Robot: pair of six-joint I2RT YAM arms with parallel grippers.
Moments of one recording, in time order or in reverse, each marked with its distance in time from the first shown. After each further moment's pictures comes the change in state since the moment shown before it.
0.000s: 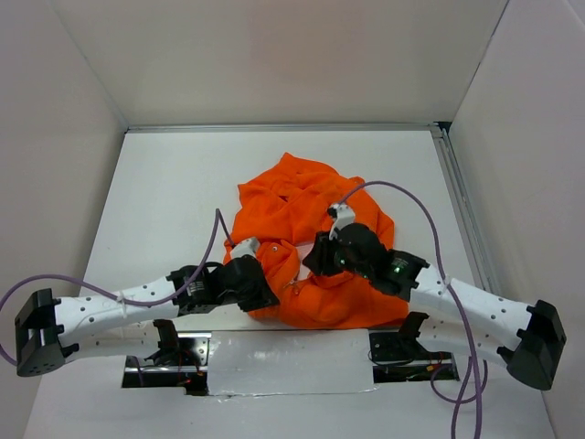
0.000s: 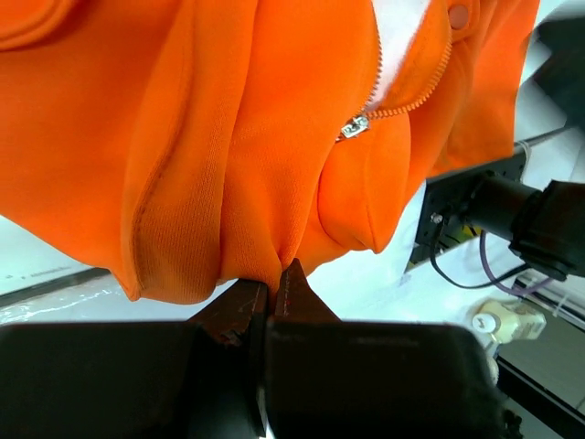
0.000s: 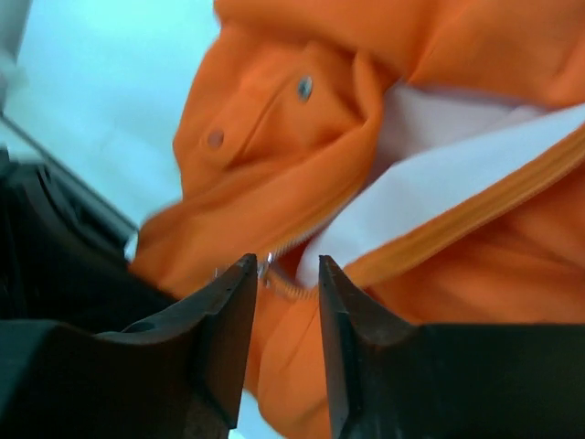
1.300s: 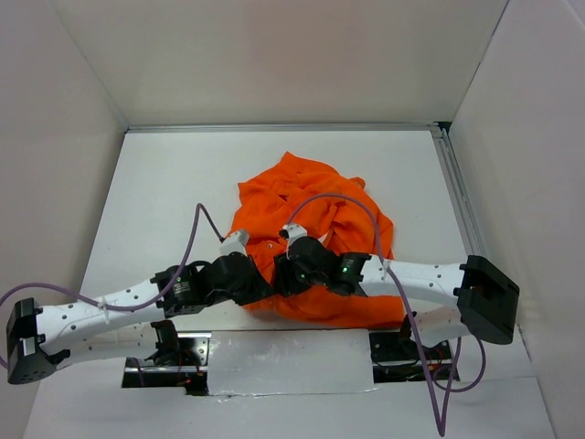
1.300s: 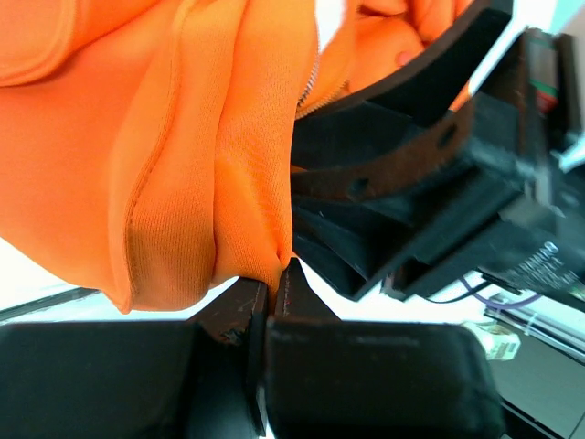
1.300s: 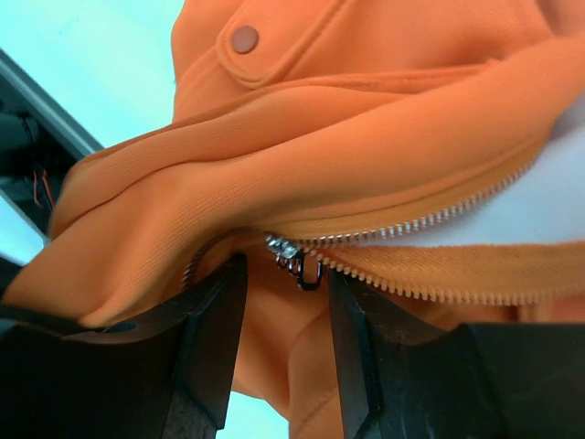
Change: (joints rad) left arm 0.002 -0.078 0.021 -0.030 -0.090 0.002; right arm 0.211 0.386 0.073 0.110 -0.055 0.003
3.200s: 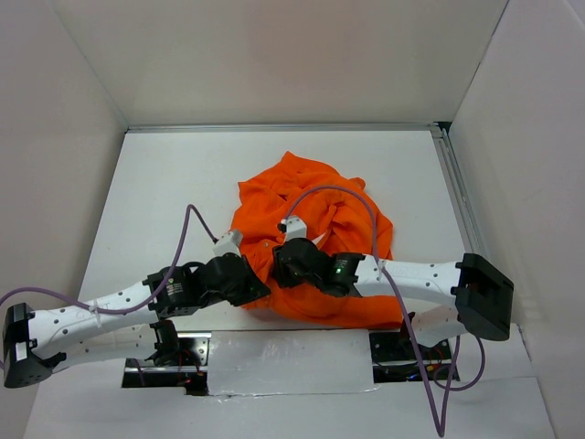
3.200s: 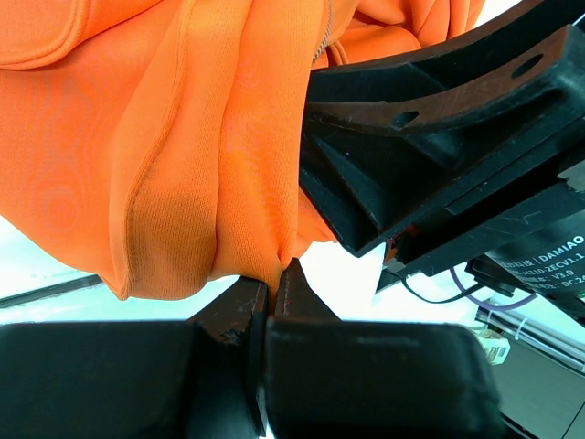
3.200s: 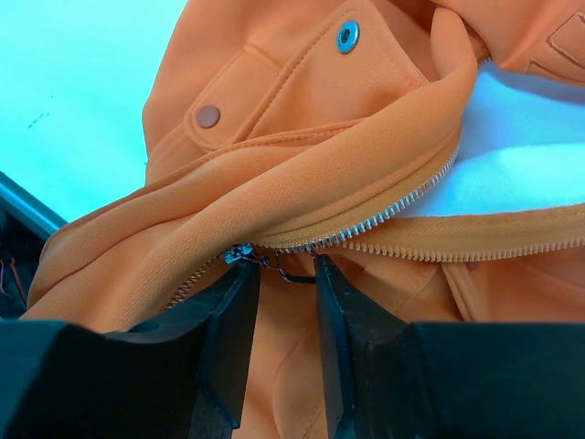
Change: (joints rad) left arm 0.003 -0.066 0.000 -0.056 -0.016 -0.026; right arm 0.054 0.032 0.068 -0.011 0.262 0.029
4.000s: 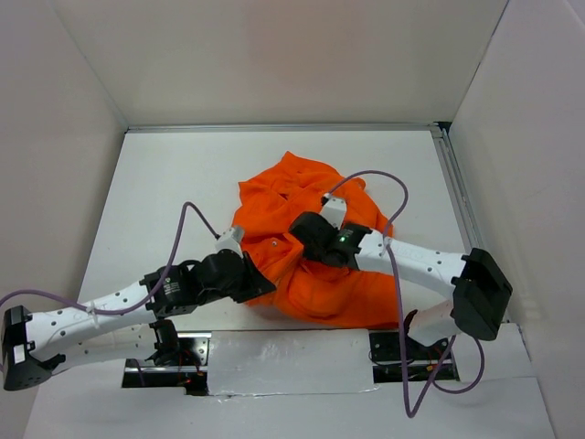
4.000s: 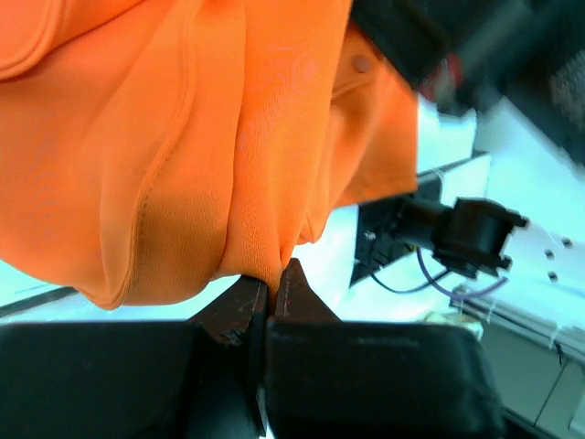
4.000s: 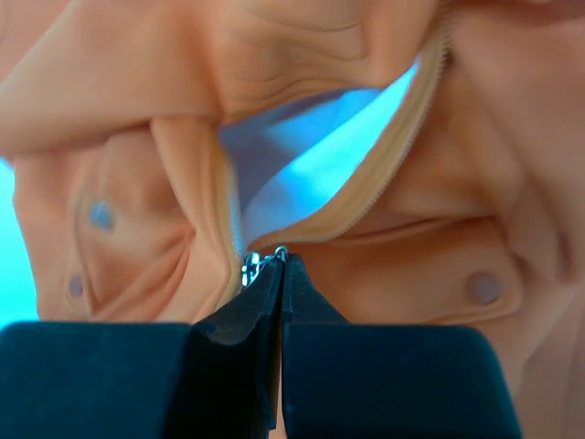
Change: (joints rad) left arm 0.015 -0.015 0.002 0.054 0.049 0.016; right arm -0.176 0.039 0.173 -0.444 0.224 0.379
